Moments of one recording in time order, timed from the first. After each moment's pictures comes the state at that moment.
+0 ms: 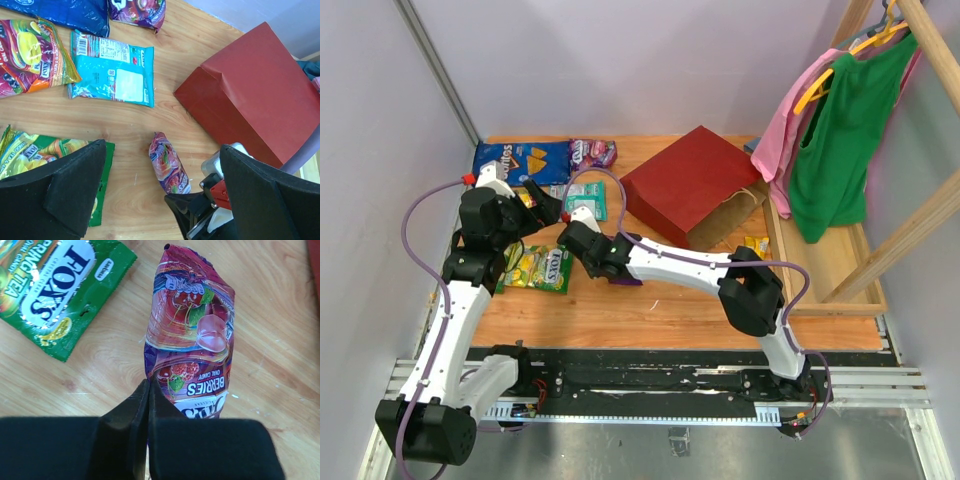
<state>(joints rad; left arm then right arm) -0.07 0.91 0.87 -0.31 0.12 -0.50 1.14 2.08 1.74 -0.57 0.42 0.37</state>
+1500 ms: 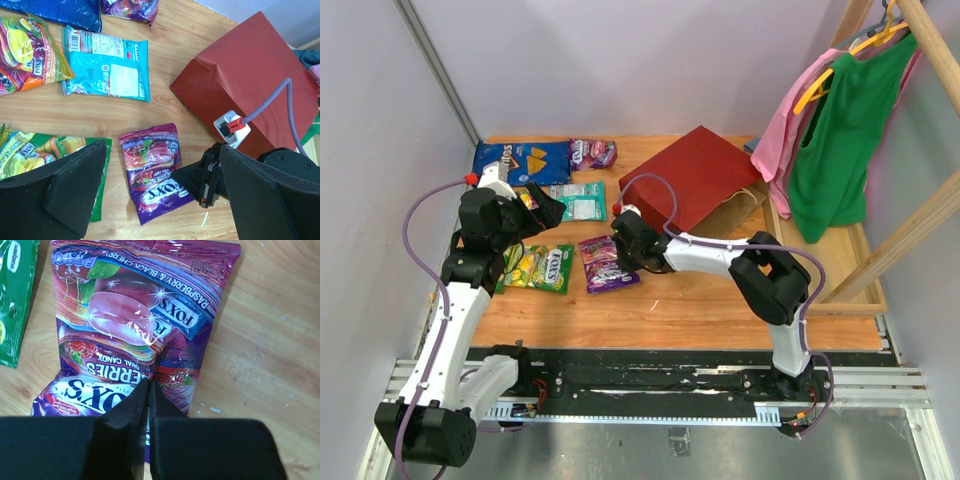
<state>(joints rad) -0.07 0.90 0.88 -0.34 0.16 -0.48 0.91 1.98 1.31 -0.18 0.06 0.46</state>
